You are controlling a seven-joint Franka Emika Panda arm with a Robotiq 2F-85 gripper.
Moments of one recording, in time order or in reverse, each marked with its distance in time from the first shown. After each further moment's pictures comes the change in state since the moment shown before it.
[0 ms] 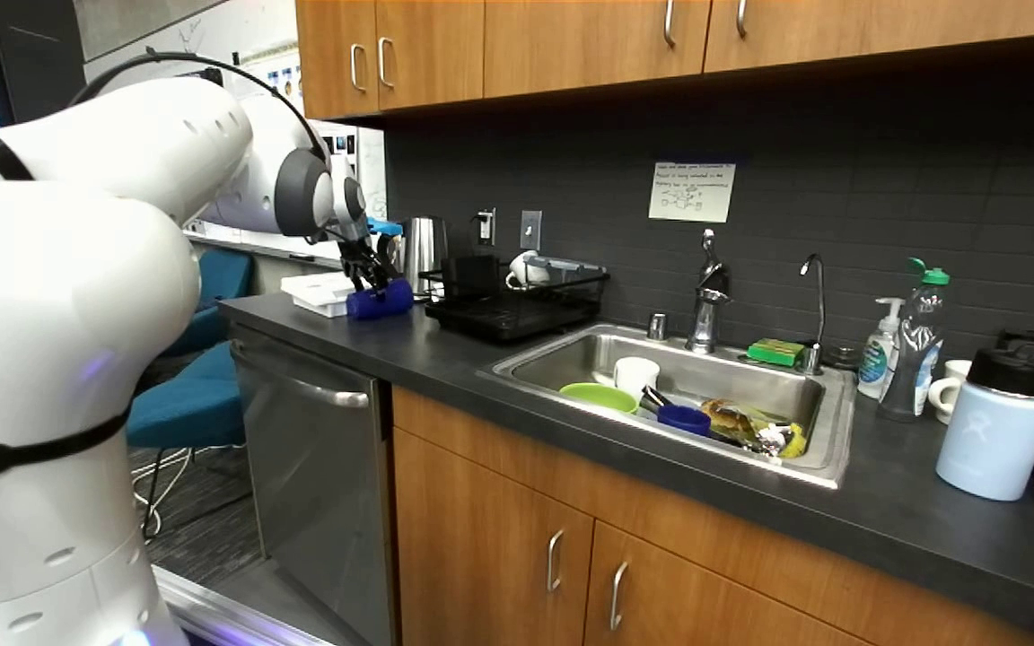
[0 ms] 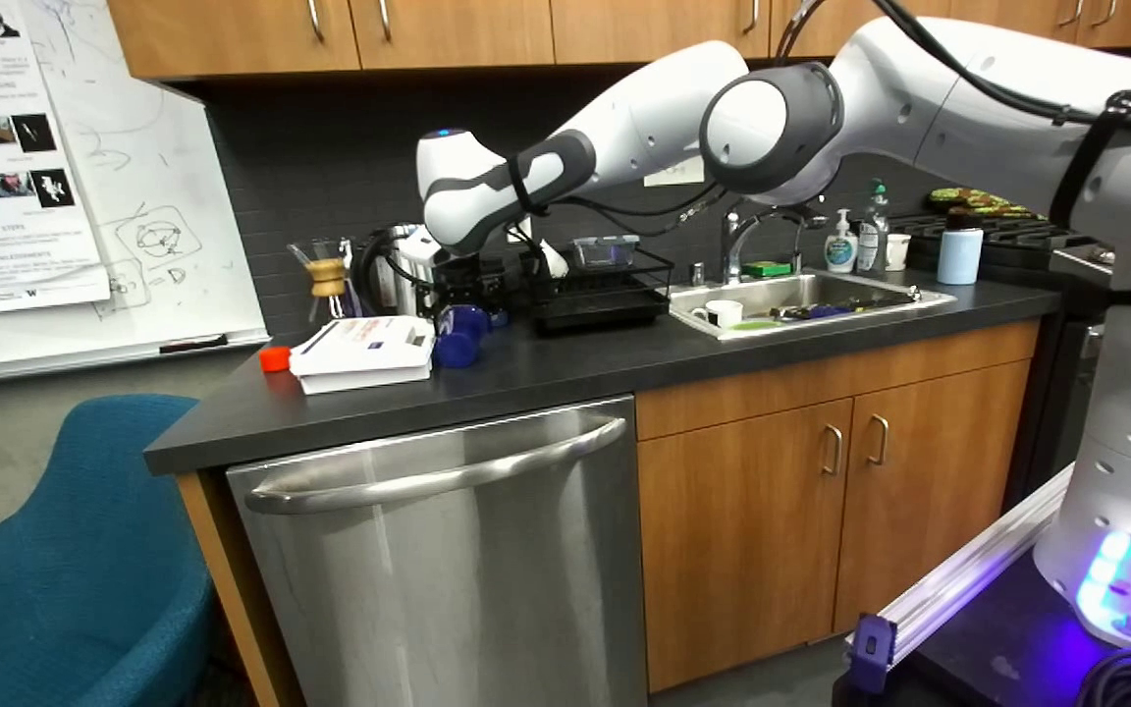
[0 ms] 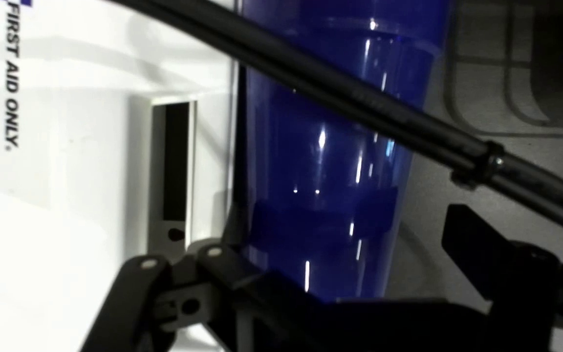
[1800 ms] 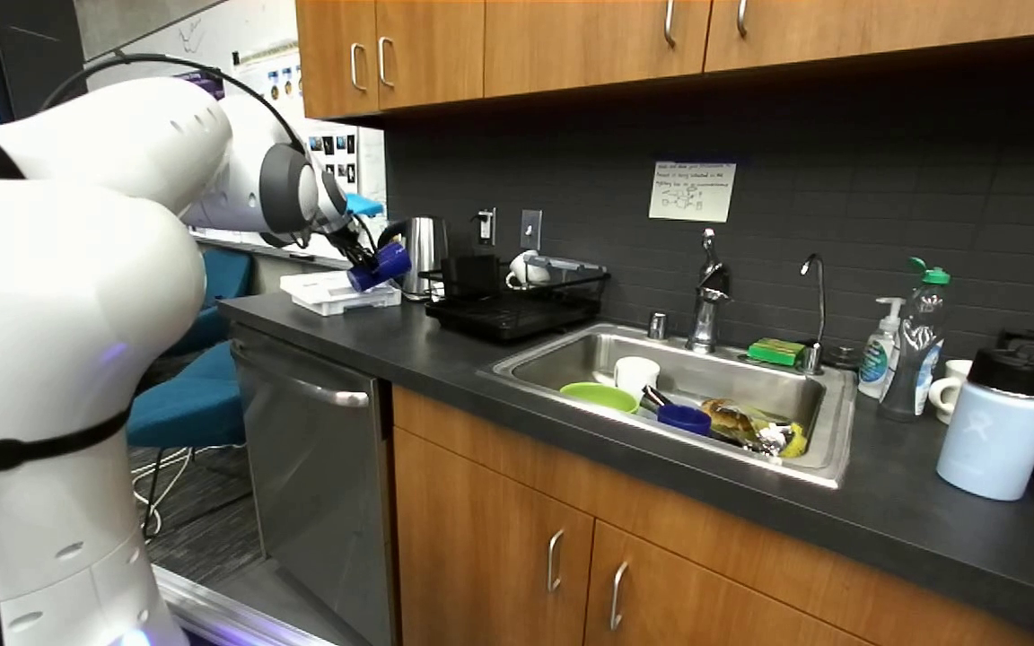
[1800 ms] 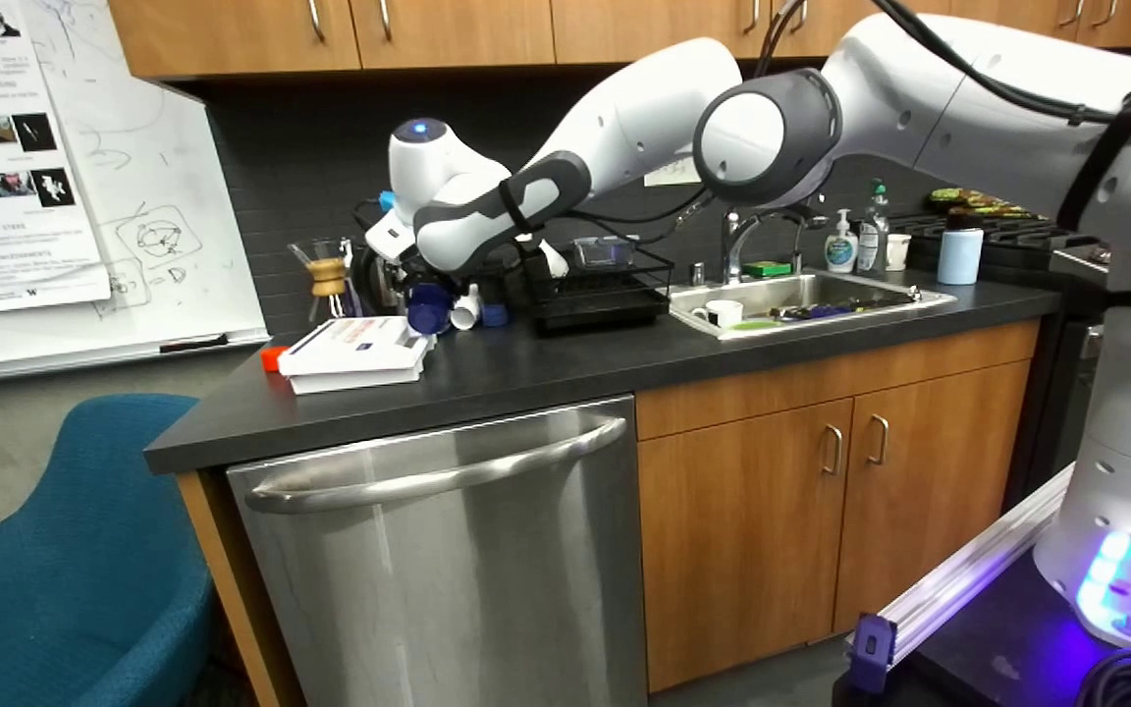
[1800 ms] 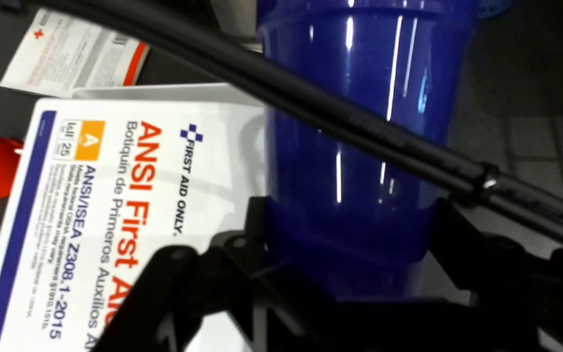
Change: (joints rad) arm 0.094 0.003 -0.116 0.015 -0.191 0.249 0.268
